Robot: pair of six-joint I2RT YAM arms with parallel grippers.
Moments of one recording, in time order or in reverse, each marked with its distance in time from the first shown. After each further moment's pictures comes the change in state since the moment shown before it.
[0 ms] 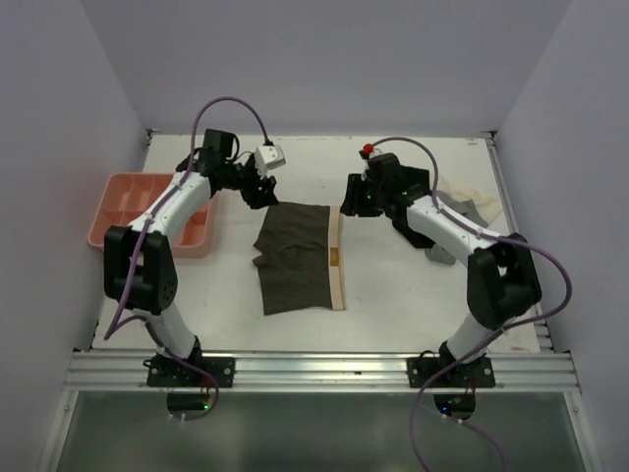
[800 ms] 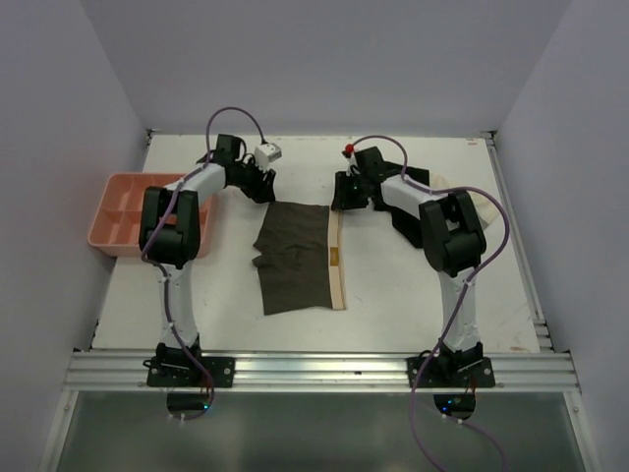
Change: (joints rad) left arm 0.071 0.488 0.235 0.178 -0.117 -0.258; right arm -0.098 0.550 0.365 0.026 -0.166 -0.129
